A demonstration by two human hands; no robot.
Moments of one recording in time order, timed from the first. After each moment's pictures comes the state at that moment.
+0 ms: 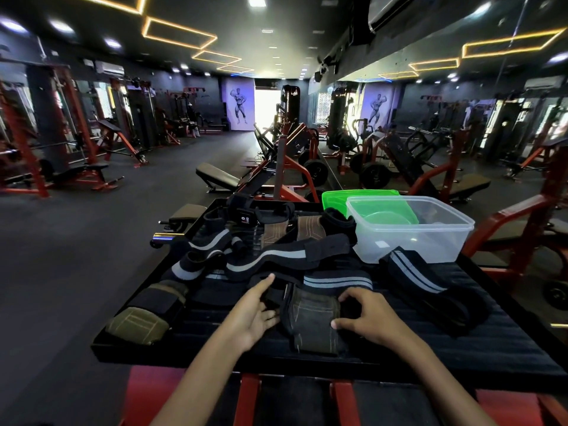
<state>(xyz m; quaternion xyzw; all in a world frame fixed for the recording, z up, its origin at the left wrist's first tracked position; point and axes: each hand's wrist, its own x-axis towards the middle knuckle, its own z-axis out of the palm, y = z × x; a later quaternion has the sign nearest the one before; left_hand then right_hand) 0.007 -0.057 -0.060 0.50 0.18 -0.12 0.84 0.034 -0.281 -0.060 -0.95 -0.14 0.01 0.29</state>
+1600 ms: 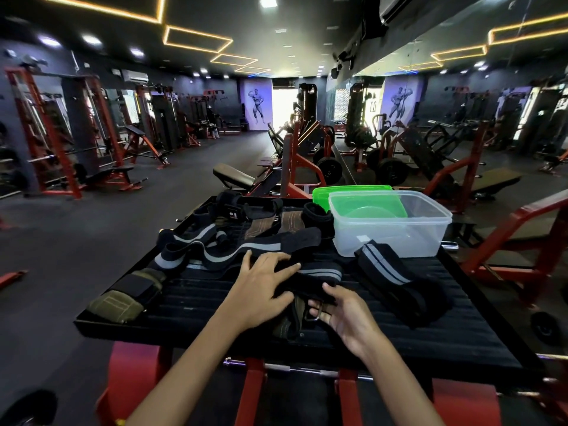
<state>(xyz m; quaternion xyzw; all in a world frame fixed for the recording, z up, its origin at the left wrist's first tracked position) -0.012 -0.127 -0.028 0.98 -0.15 0.13 0.09 0.013 -0.303 -0.058 -0.50 0.03 0.19 0.85</state>
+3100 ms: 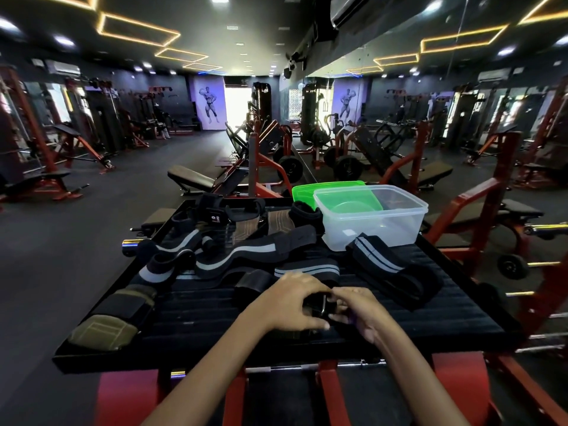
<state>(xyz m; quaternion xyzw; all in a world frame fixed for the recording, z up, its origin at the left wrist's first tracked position) 0.018 -0.134 -0.048 0.91 -0.35 0.05 0.20 0.011 -0.295 -0.060 -0.64 0.09 0.10 0.75</state>
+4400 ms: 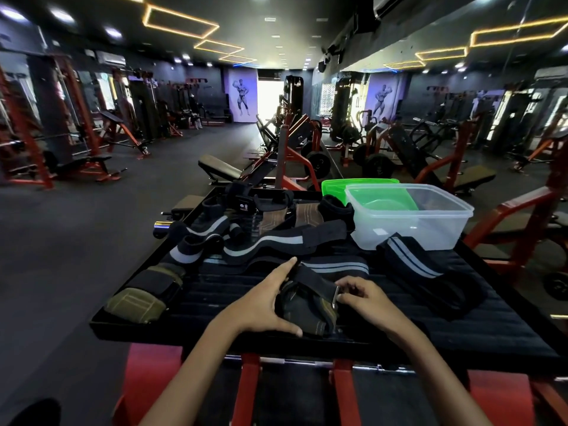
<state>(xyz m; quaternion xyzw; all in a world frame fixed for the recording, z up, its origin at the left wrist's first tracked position) -0.002 -0.060 -0.068 0.90 -0.18 -0.06 0.38 0.035 -0.289 -0.077 -0.86 -0.12 0.06 0.48</state>
